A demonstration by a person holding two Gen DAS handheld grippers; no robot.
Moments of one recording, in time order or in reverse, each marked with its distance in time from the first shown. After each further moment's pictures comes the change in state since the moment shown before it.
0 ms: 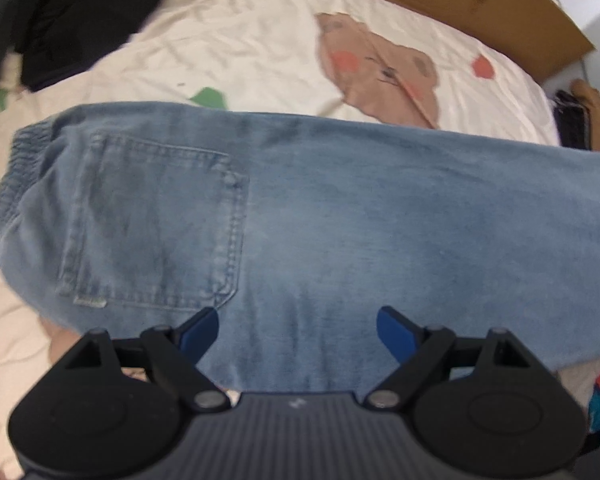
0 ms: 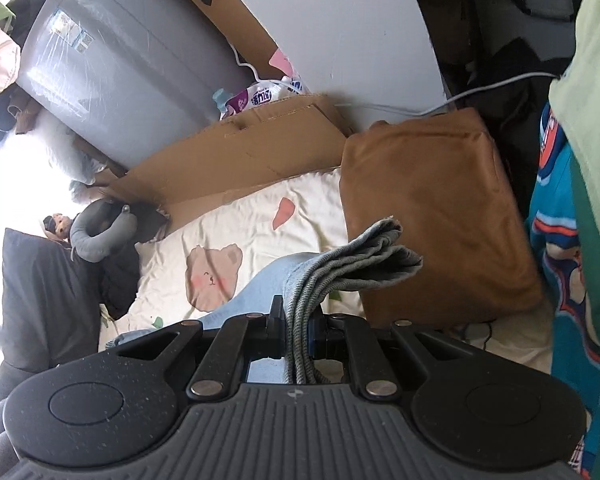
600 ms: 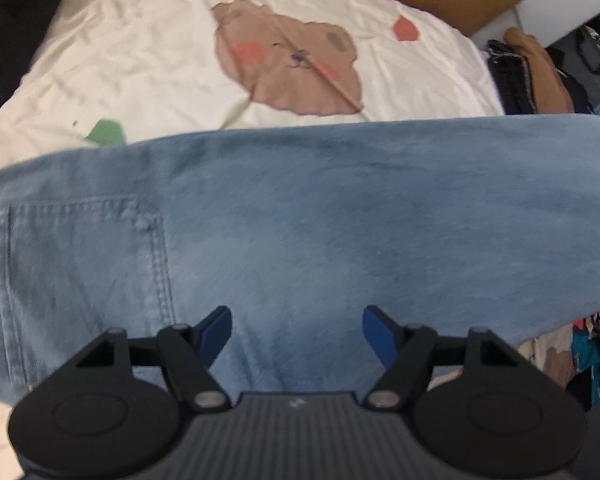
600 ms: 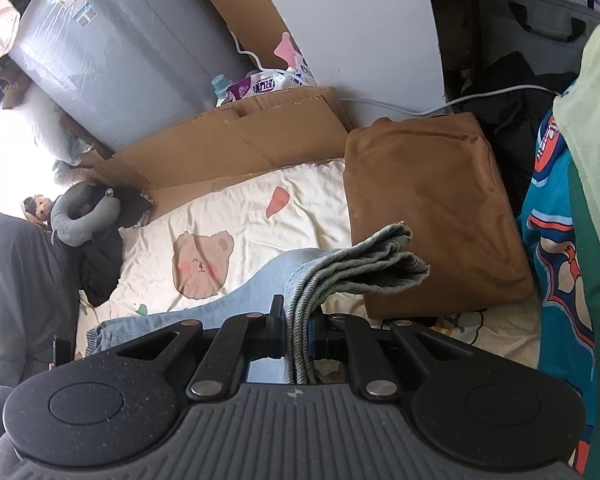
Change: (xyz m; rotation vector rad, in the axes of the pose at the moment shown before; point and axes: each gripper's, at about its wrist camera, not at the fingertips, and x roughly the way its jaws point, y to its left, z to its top) left arm 0.017 -0.028 0.038 0.197 0.050 -0.144; right arm -0.004 0.057 -0.015 -0.047 0.016 -0.100
